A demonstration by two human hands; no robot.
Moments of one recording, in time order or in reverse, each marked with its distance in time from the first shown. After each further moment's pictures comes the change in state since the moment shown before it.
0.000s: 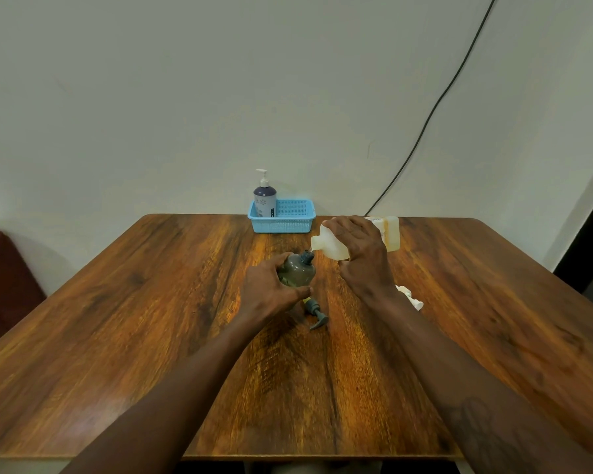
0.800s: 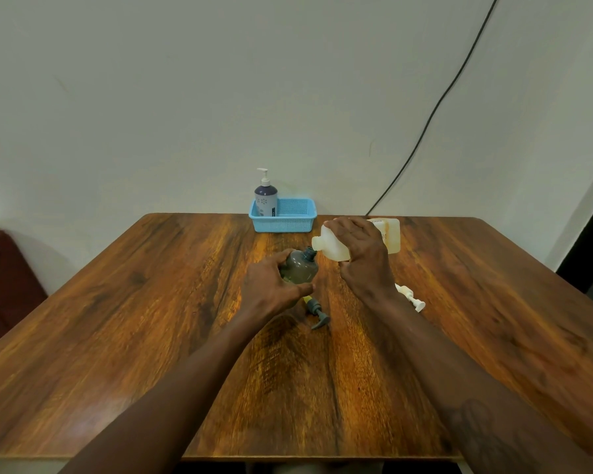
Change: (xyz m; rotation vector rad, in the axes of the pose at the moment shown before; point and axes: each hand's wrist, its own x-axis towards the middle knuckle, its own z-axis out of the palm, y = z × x) left_hand 0.003 0.001 0.001 0.011 0.032 -0.007; right_hand -0.002 0.001 0.005 0.001 -0.007 0.040
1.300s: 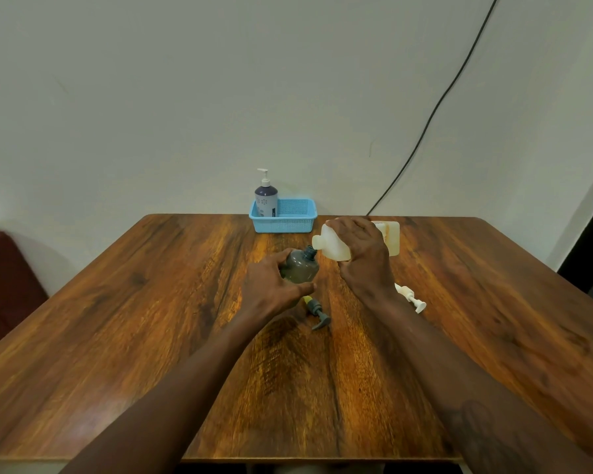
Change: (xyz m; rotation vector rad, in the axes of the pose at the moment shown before) left_hand 0.001 0.002 -0.001 -0.013 -0.005 -0.001; right_hand 0.001 -0.001 0.002 0.016 0.014 0.033
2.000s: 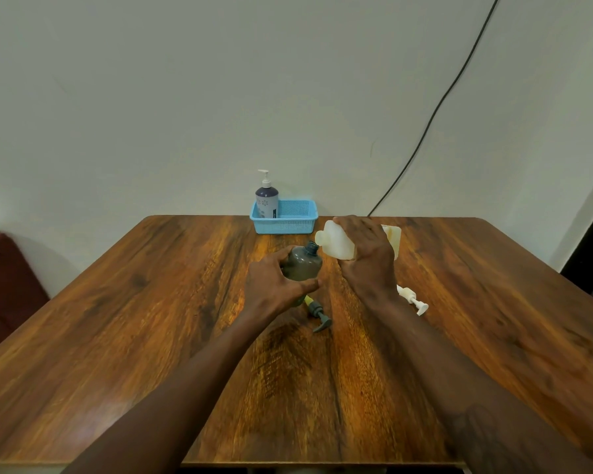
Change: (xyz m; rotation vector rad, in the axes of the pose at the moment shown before) left_hand 0.001 0.014 -0.003 -0.023 0.061 -0.002; right_hand -0.001 0.002 0.002 0.003 0.096 0.049
